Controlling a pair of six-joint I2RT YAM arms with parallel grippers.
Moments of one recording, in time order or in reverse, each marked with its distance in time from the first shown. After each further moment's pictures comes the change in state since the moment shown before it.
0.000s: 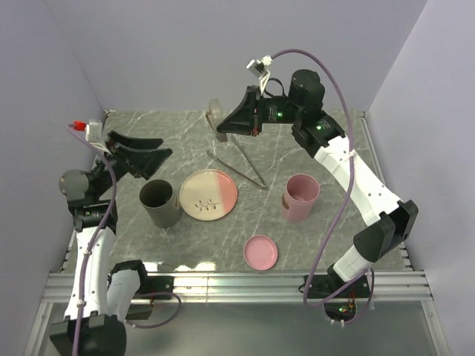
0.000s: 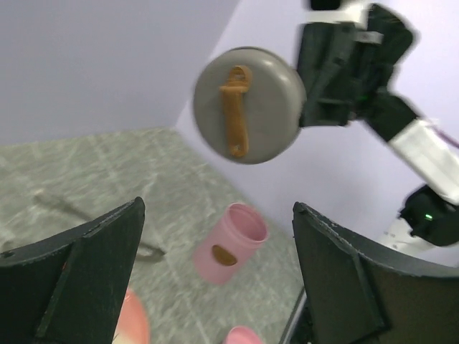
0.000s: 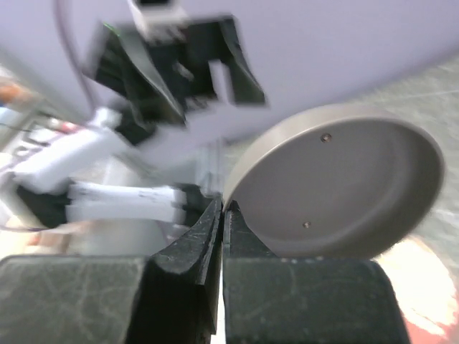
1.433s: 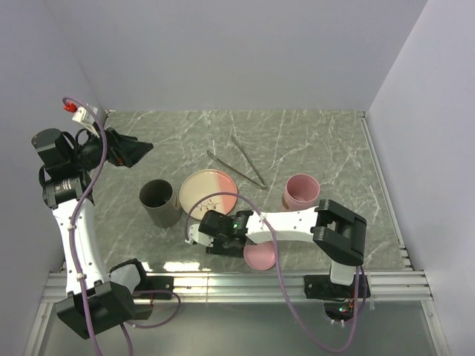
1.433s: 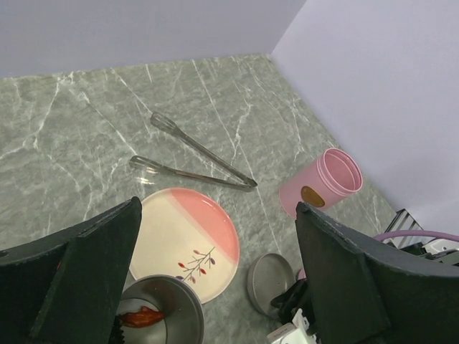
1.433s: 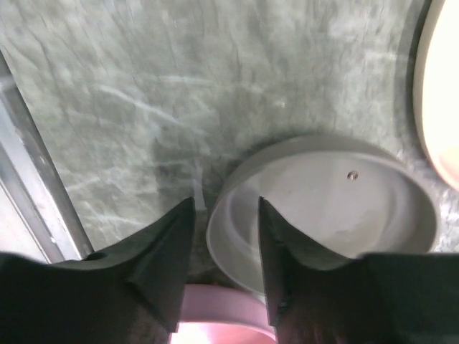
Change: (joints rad) left arm 0.181 0.208 0.372 -0.828 0.142 0.687; right arm 0.703 0.183 -0.671 -0.269 1.035 -0.684
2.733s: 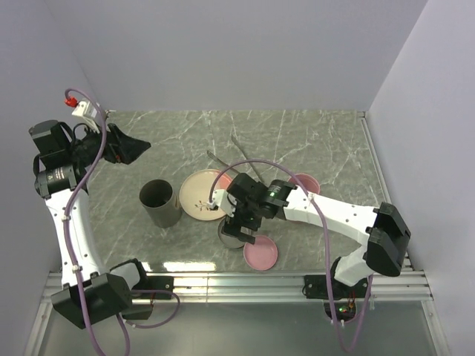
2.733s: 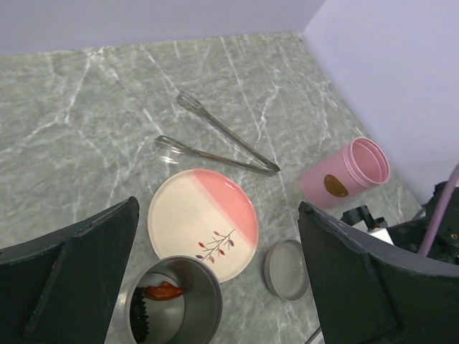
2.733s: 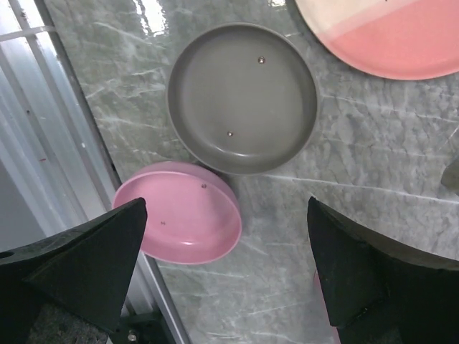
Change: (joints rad) left arm 0.000 0.079 0.148 -0.268 -0.081 0.187; right arm -0.231 -0.281 0.077 -0.269 -0.197 -0.001
